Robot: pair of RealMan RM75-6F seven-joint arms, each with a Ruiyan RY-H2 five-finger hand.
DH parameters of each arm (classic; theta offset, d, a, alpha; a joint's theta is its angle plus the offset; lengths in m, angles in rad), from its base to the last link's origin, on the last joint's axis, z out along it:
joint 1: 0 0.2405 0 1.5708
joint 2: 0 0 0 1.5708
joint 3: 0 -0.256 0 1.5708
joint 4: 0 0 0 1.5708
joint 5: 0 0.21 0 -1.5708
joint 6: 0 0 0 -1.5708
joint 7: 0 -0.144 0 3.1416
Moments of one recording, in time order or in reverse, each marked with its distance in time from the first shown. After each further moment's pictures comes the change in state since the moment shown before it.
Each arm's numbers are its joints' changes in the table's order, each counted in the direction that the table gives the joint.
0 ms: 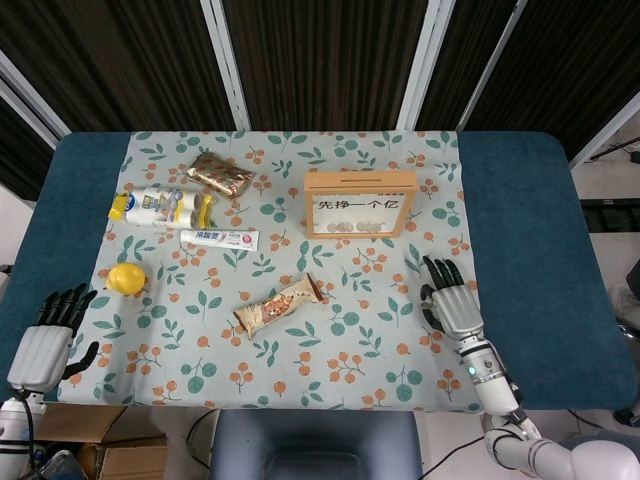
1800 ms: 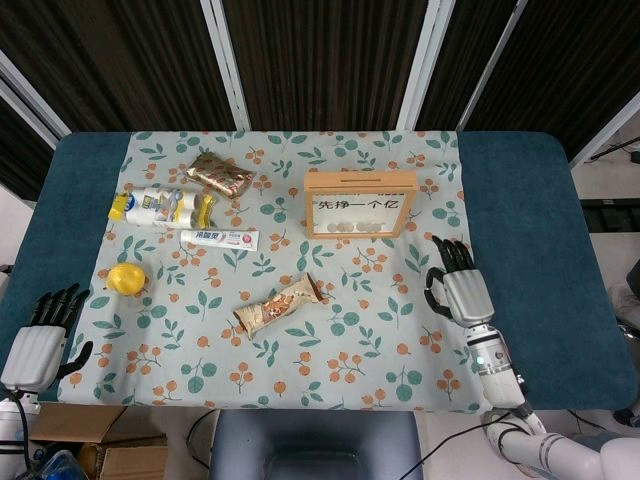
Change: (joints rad) left arm 0.006 -0.004 0.001 0.016 -0.008 0.005 0.029; right arm 0.011 -0.152 -0.094 -0.277 0.027 0.072 -0.034
